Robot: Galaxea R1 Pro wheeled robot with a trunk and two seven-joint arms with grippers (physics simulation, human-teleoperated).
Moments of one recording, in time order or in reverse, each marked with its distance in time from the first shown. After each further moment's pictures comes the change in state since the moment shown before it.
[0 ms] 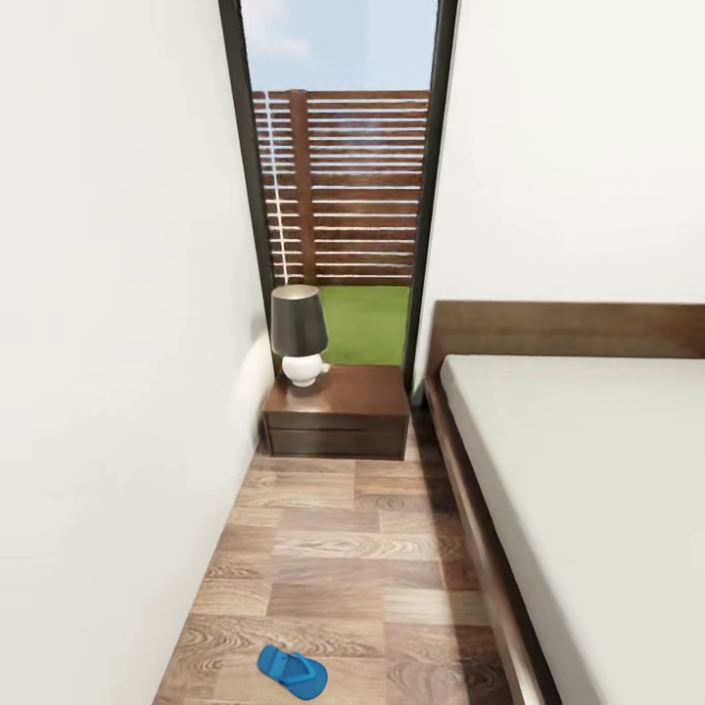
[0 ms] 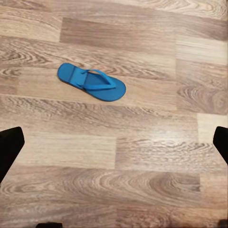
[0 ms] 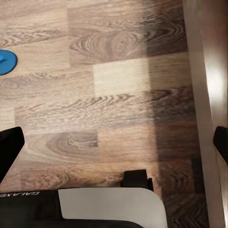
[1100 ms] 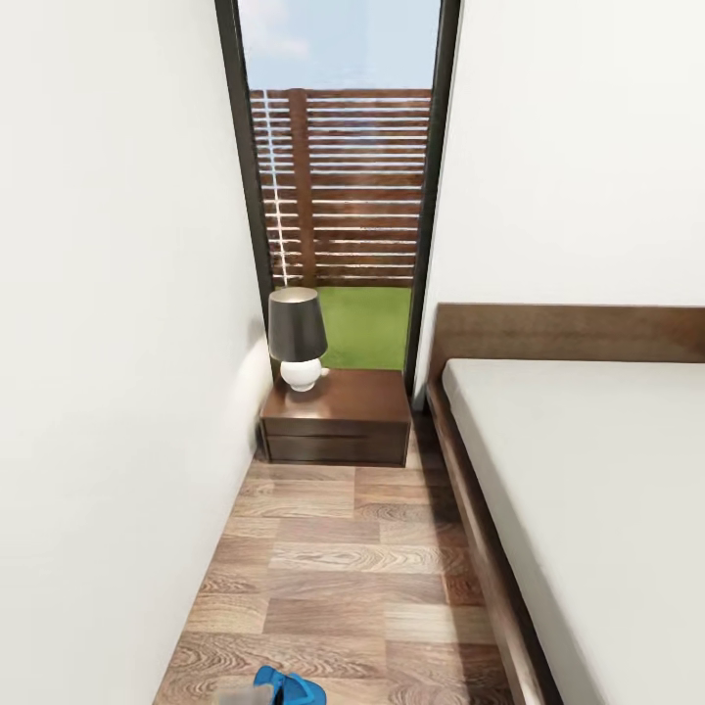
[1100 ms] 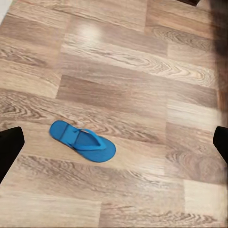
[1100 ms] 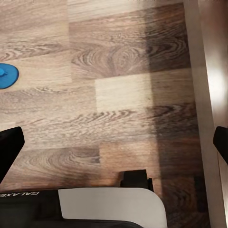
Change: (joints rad) left arm -0.002 -0.008 0.004 -0.199 0.084 0.048 0.018; right arm 0.000 -0.001 0.000 0.000 -0.001 0.000 0.003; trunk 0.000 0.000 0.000
